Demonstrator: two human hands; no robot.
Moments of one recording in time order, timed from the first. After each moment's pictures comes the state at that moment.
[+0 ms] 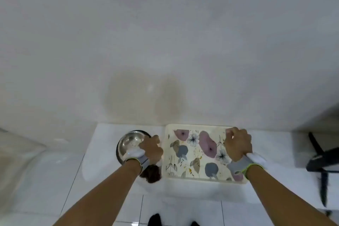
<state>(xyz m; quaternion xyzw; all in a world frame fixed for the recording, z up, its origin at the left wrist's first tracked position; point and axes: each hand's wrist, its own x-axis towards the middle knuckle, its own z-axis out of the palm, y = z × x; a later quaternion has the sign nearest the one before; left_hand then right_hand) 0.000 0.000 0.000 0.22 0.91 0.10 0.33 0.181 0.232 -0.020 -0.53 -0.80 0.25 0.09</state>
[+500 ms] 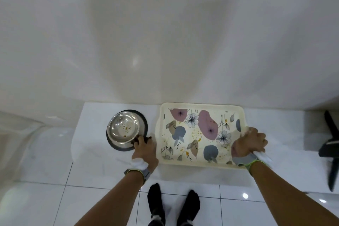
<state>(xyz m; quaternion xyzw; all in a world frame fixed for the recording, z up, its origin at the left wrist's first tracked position) 0.040 -0.020 -0.097 0.22 0.93 0.02 0.29 0.207 0.265 -0.129 -0.69 -0.68 0.25 0.03</state>
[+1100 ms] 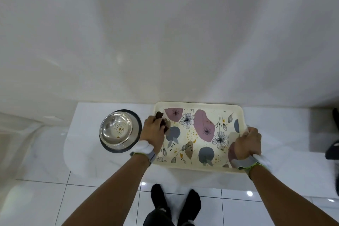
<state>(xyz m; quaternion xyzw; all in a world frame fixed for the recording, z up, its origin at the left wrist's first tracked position) 0.017 0.058 -0.100 0.30 0.92 0.19 0.14 0.218 0.268 -0.131 -0.68 -0.69 0.21 0.16</state>
